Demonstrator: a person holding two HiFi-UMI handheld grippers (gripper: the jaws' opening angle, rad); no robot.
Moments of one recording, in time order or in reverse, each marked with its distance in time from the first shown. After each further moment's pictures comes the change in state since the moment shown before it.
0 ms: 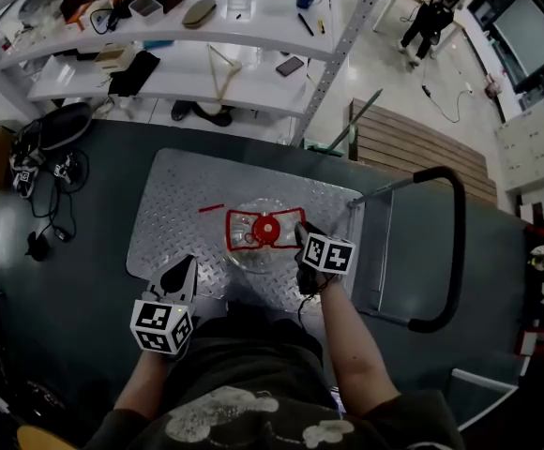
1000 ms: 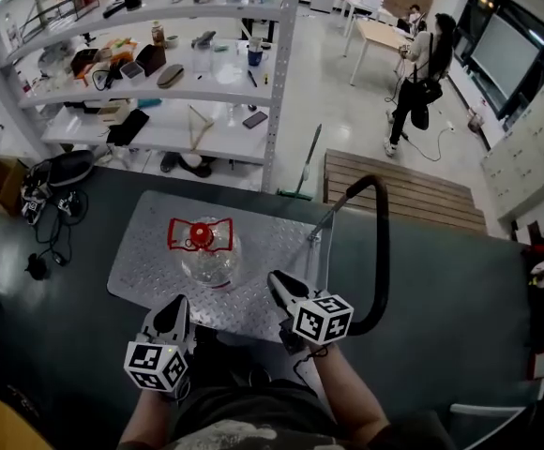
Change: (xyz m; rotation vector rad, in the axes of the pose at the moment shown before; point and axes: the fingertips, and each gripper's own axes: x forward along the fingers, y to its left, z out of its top) left arm -0.072 -0.244 -0.013 -0.015 -0.190 0.076; right arm -0.275 -0.028 -0.010 -0.113 -0.258 0.463
